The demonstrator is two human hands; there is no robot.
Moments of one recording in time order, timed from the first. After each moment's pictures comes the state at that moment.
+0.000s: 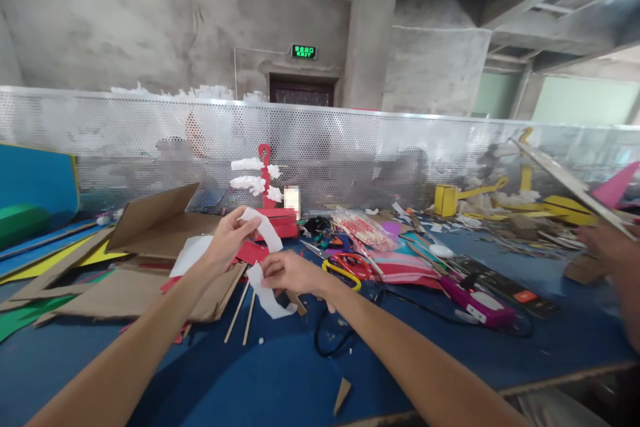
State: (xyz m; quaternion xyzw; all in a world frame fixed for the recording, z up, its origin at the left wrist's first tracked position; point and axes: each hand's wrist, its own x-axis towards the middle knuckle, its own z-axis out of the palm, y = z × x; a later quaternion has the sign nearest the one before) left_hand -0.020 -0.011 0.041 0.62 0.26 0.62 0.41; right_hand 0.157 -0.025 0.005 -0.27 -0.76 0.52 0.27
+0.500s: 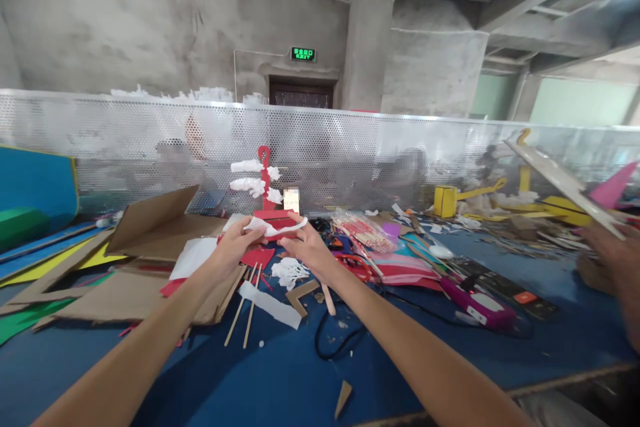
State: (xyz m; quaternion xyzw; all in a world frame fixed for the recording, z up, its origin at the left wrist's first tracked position) left_hand -0.017 -0.005 0.032 0.60 0.34 0.56 0.45; right_hand 0.172 -0.005 0.017 -0.24 -0.62 0.52 0.54
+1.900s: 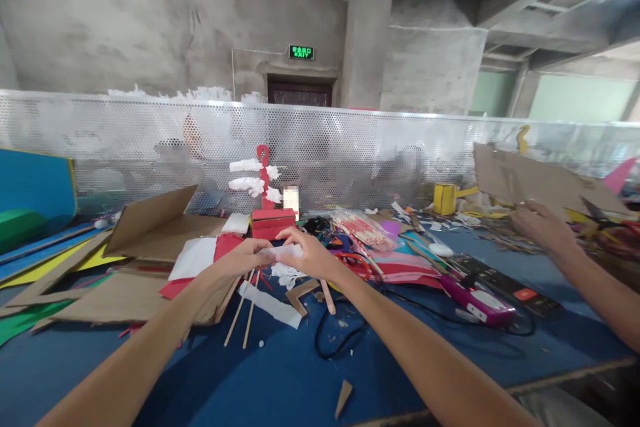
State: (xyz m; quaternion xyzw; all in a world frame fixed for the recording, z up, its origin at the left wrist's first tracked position) left_hand -0.015 -0.004 0.017 0.76 0.38 0.35 0.40; right_hand 0.190 -0.010 0.025 -0.31 -0.87 0.13 0.37
